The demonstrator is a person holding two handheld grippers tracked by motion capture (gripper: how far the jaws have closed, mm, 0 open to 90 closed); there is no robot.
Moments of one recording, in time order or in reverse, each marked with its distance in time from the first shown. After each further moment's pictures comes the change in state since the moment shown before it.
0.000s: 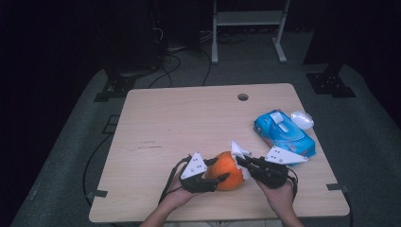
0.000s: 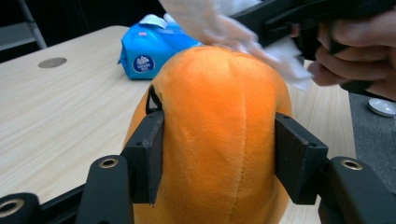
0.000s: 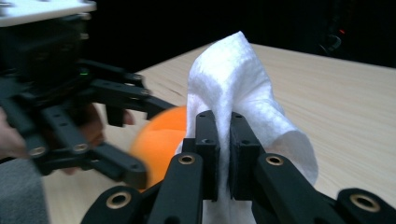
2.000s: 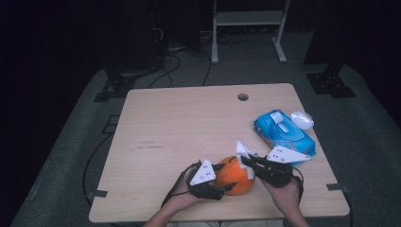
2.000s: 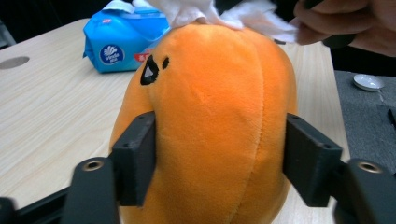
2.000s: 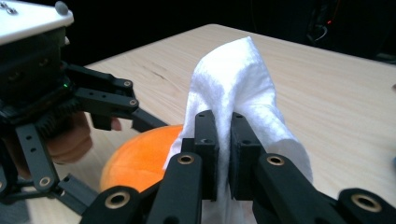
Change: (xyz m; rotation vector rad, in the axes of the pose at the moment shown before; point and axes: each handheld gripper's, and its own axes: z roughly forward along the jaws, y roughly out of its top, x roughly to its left) left arm -0.013 -0.013 0.024 0.037 -0.065 0.079; right arm -0.010 0.000 -0.009 0.065 -0.052 -0.036
